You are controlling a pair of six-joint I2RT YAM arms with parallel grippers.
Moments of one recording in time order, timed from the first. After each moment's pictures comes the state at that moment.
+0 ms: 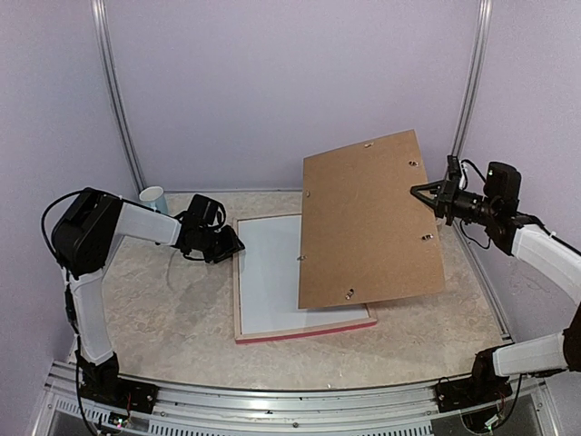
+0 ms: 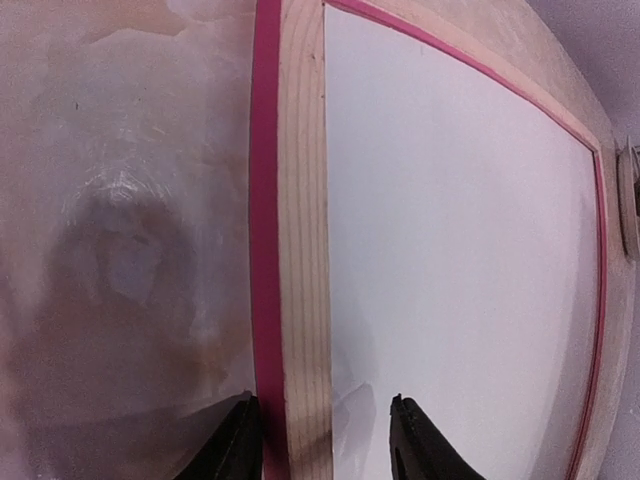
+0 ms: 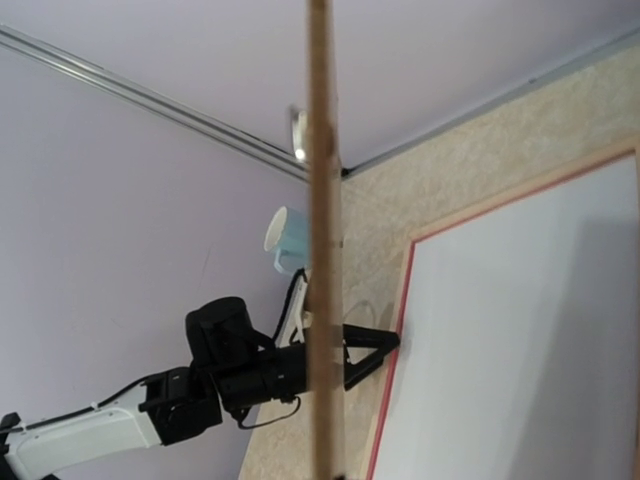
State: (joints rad) left arm -0.43 2.00 1.17 0.01 0.15 -0.75; right arm 0.06 1.17 0.85 0.14 -0.83 0.90
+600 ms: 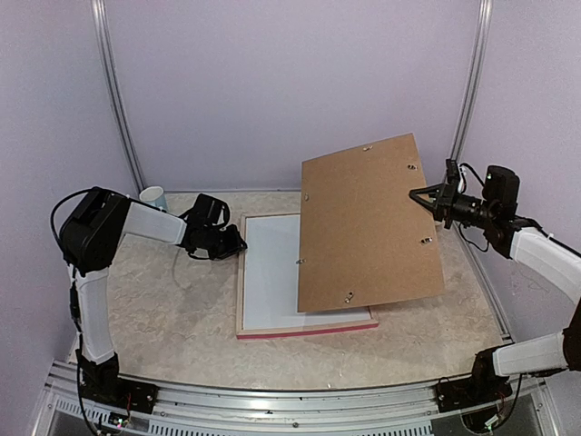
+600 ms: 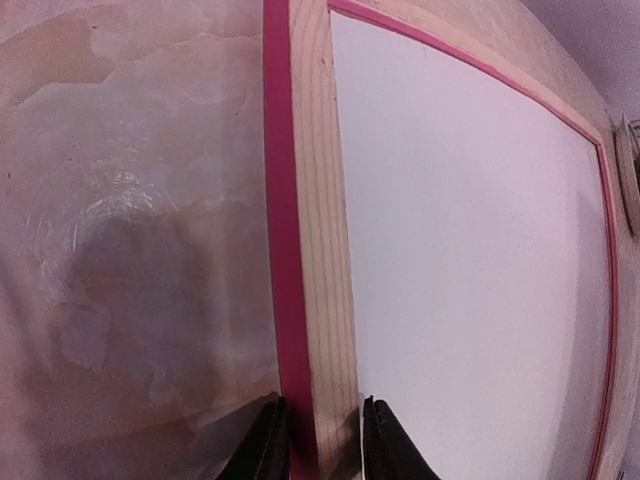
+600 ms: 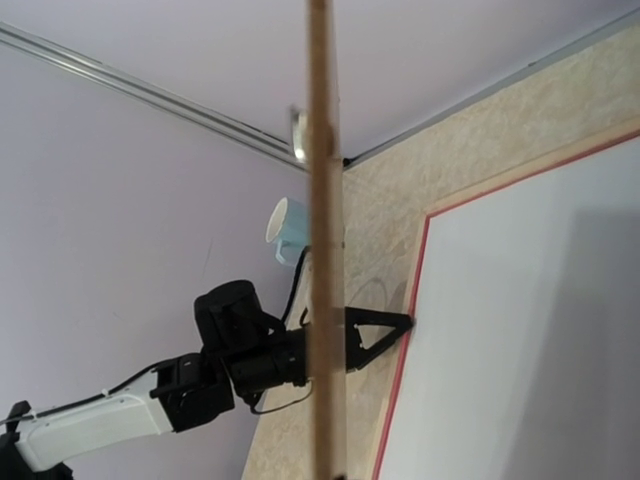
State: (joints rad) left arm -0.44 2.06 1.22 0.03 0.16 -0.66; right arm 0.06 1.17 0.82 0.18 -0.84 0.91
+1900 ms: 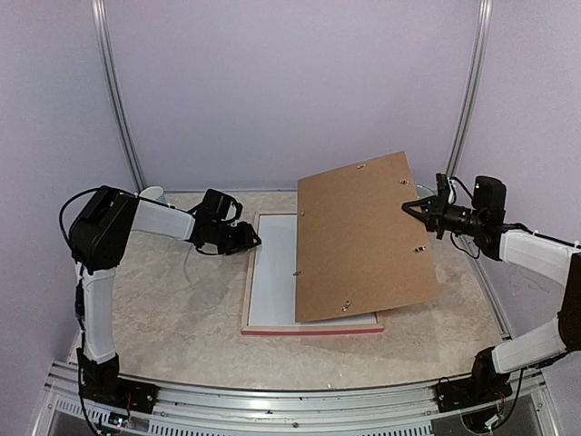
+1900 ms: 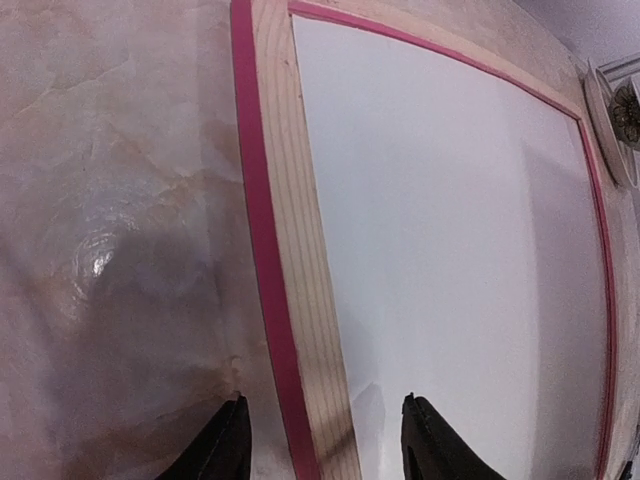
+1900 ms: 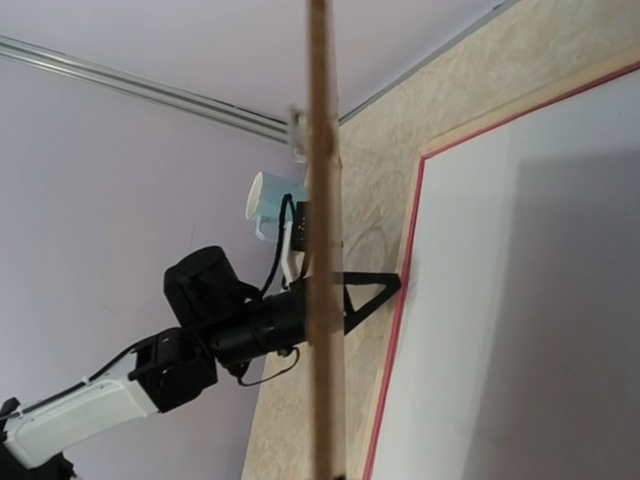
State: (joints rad) left arm -0.46 2.13 1.33 0.02 0.23 -0.54; right arm 0.06 1.29 0.76 0.27 -0.88 0.95
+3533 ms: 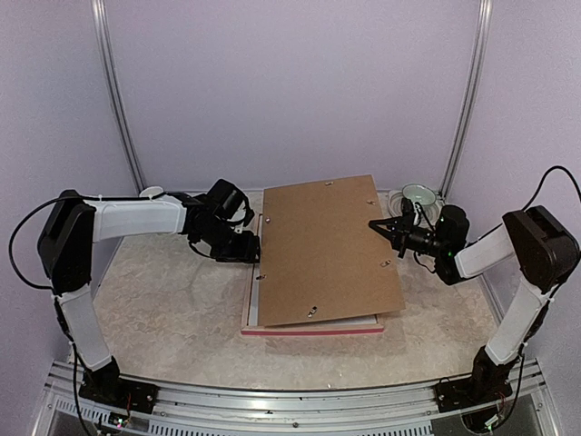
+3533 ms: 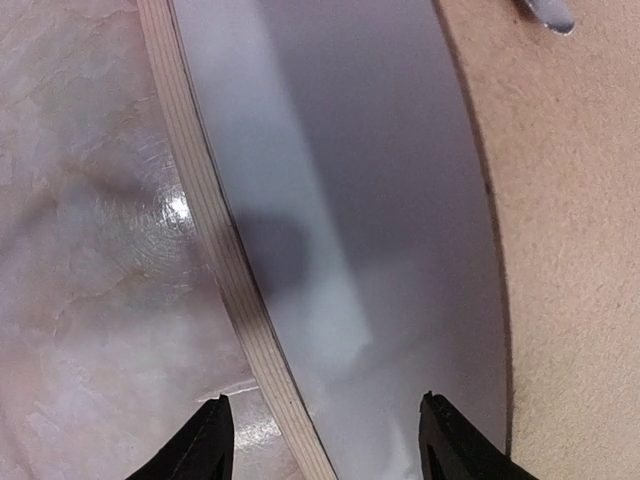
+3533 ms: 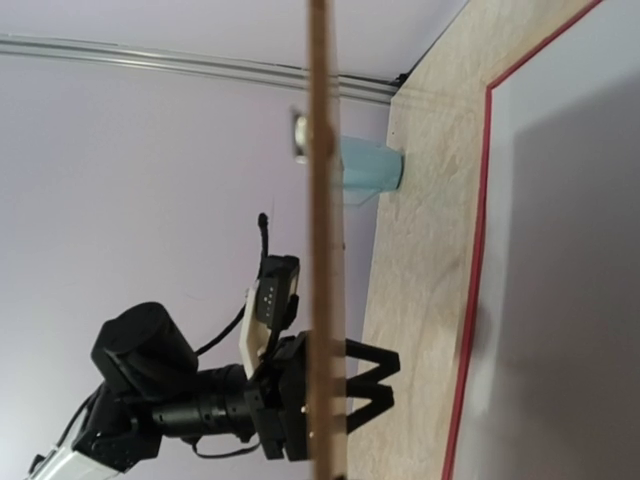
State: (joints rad) left arm -0.63 1.85 1.33 -0.51 0.12 -0.40; right arm 0.23 1.73 0.63 1.11 -0.84 1.37
